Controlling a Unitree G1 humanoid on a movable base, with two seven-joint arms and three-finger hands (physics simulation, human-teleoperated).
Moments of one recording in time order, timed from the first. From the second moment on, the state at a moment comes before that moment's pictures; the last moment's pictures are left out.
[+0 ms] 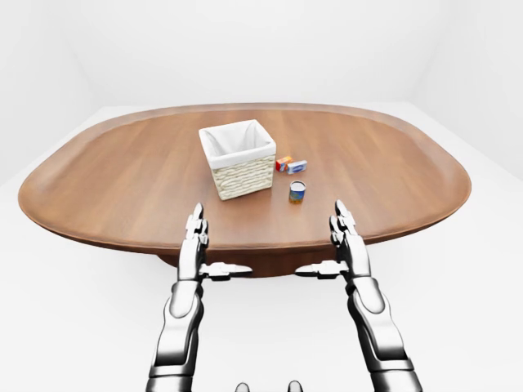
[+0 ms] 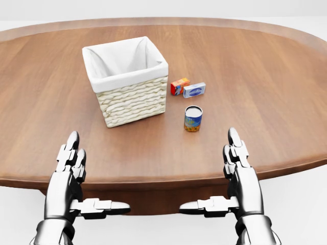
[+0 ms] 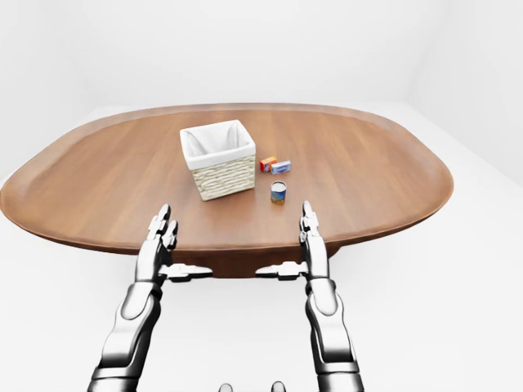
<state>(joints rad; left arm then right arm) -0.02 0.01 0.02 0.03 -0.02 0.01 -0.01 0.00 -0.01 -0.01 0.00 0.01 0.00 0.02</state>
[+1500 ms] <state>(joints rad) 0.41 -0.10 0.18 -0.76 -0.20 0.04 -0.17 0.02 -0.02 -0.03 -0.04 0.05 0.02 0.11</state>
